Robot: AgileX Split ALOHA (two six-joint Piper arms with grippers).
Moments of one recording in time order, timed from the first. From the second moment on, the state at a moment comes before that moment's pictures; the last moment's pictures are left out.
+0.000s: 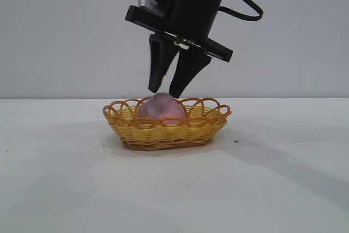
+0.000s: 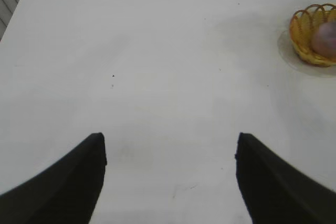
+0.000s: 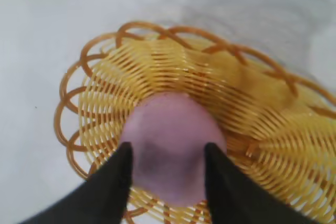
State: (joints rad) left arm 0.03 -0.02 -0.48 -0.03 1.12 0.02; right arm 0.55 2.20 -1.76 0.40 1.07 -0.22
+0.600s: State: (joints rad) left arm 0.03 -0.02 -0.48 -0.03 1.12 0.02; right arm 0.37 2.13 -1.76 0.28 1.07 -0.22
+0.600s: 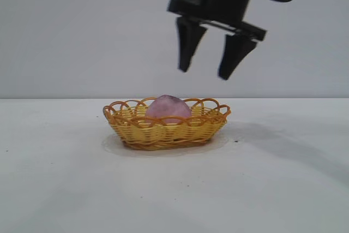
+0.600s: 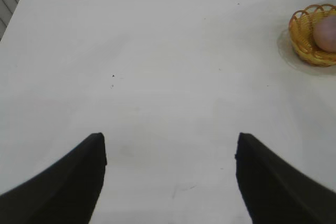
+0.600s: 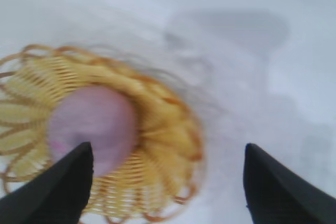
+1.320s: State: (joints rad) left arm 0.03 -0.02 -0.48 -0.03 1.12 0.02; right arm 0.02 2.08 -1.76 0.10 1.23 -0.22
